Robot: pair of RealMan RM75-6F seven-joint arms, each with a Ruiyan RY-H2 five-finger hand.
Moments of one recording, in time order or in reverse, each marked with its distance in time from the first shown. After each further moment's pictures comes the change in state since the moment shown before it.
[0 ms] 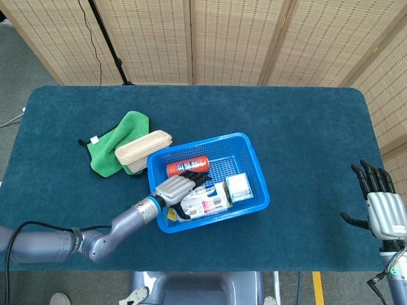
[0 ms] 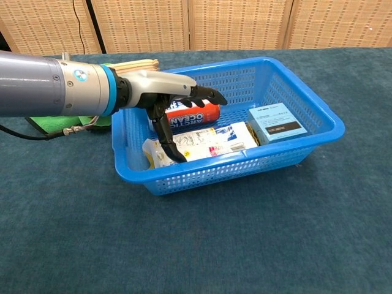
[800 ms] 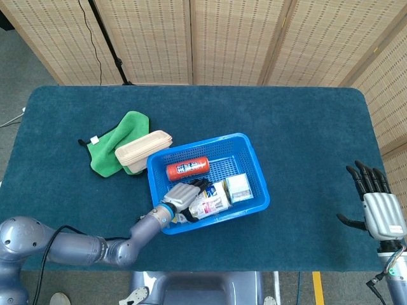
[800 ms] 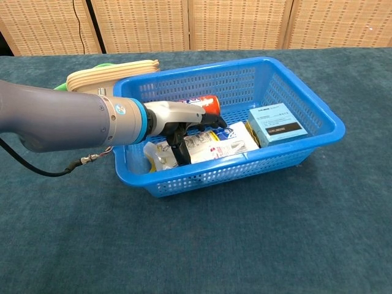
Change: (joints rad) left arm -0.102 -0.171 0.031 0.061 -0.341 0.122 0.169; right arm 0.007 0.007 -0.010 -0.003 -0.025 -0.012 0.031
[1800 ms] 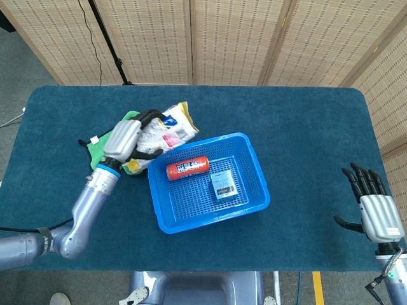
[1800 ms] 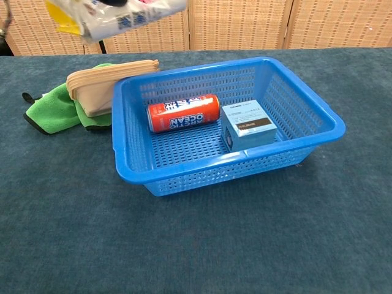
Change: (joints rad) left arm 0.306 0.384 -0.200 -0.157 0.411 0.314 -0.316; right arm -0.004 0.005 -0.015 -0.017 -0.038 0.013 0.001
